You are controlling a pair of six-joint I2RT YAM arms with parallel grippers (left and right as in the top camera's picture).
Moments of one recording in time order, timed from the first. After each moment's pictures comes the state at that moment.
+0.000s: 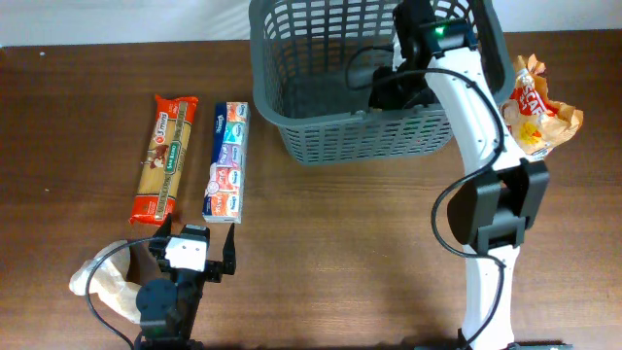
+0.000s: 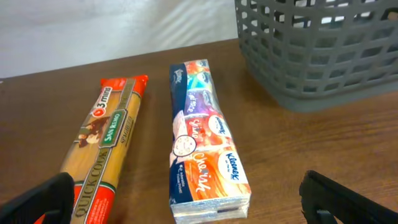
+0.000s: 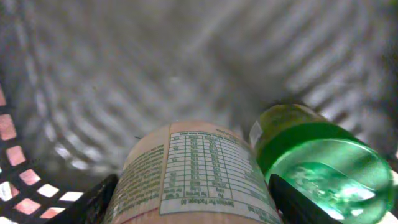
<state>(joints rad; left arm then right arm) 0.02 0.19 0.03 -0.09 0.14 0.14 0.21 2.30 2.31 -1.33 -0.11 0.26</state>
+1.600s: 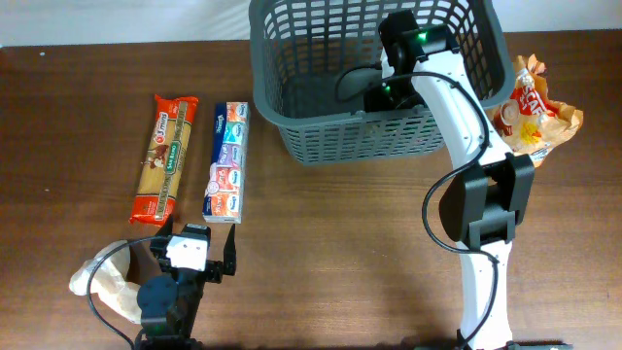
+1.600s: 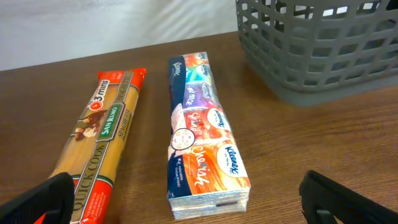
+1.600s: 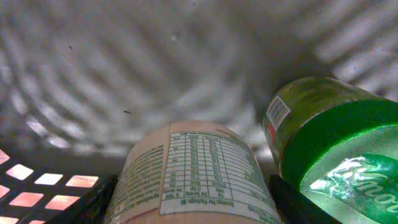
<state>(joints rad) 0.02 0.21 0.03 -0.09 0.14 0.14 0.24 2.35 2.30 -1.40 -0.11 0.23</state>
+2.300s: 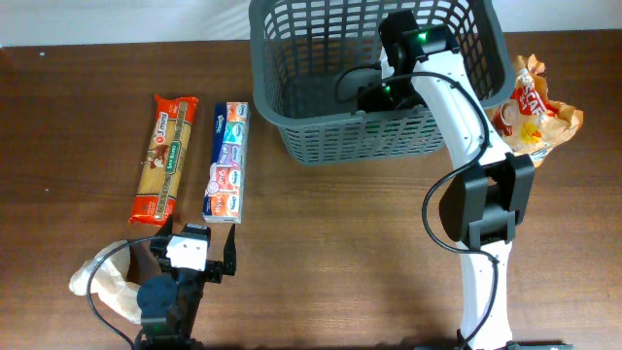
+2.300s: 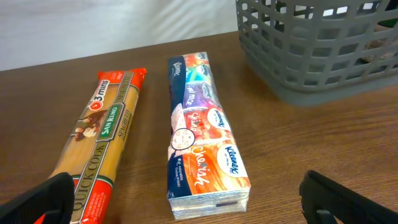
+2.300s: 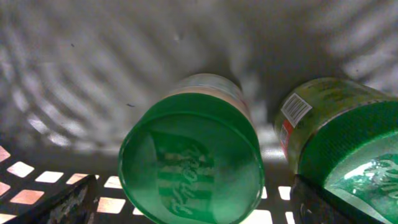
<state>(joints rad) 0.02 0.21 0.03 -0.09 0.14 0.14 0.24 2.35 2.30 -1.40 -0.12 0.21</state>
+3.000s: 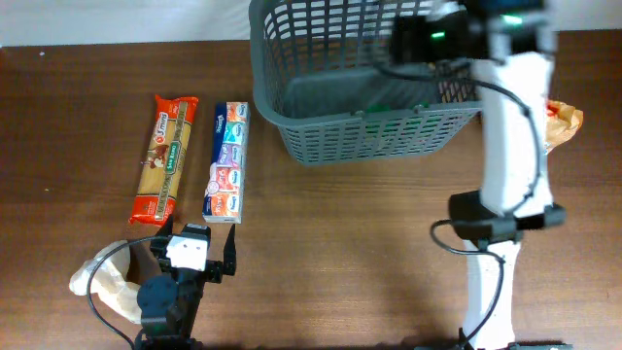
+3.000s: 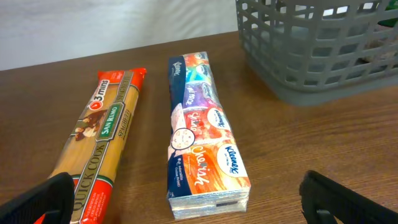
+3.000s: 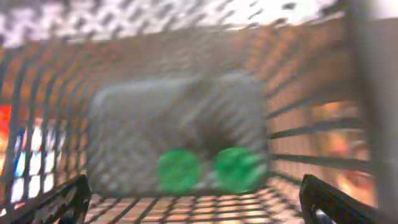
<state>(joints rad) 0.02 0.21 0.03 -0.09 0.14 0.14 0.15 2.32 3.10 -1.69 0.01 0.20</state>
